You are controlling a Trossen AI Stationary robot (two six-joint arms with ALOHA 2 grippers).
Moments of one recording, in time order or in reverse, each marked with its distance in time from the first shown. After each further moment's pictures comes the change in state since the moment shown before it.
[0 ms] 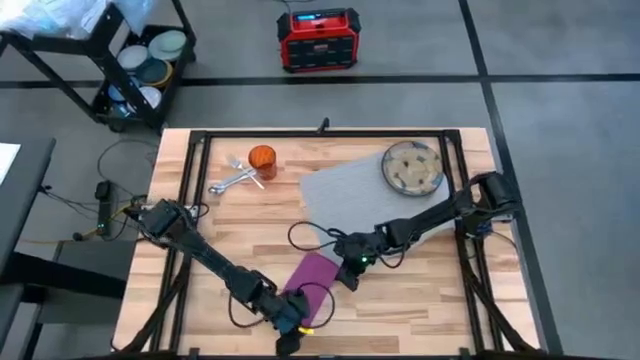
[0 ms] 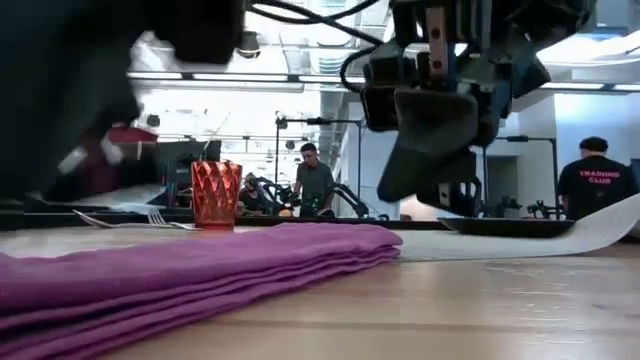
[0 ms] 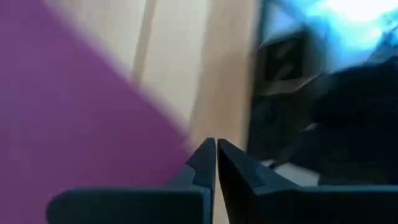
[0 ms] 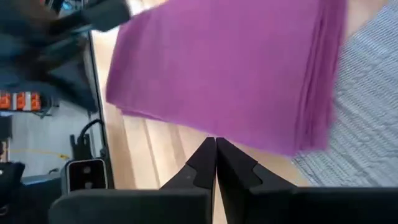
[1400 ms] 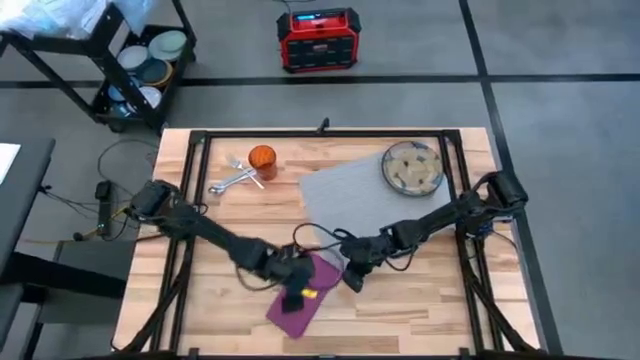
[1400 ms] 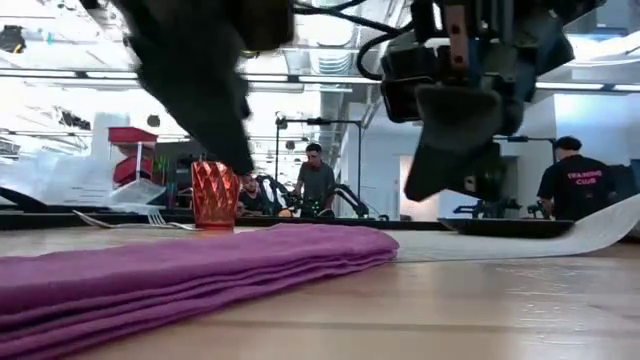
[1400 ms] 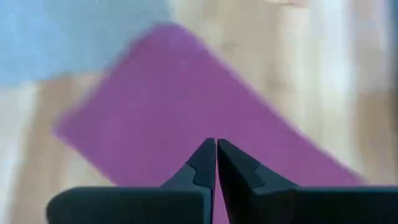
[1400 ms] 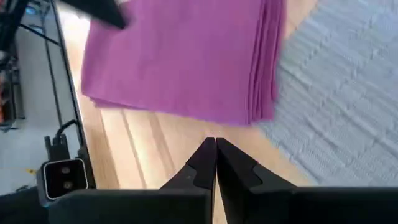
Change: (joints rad) left arm 0.246 -0.173 0.002 -0.338 -0.235 0.509; right arm 0.062 -0.090 0.000 -0.160 0.141 0.056
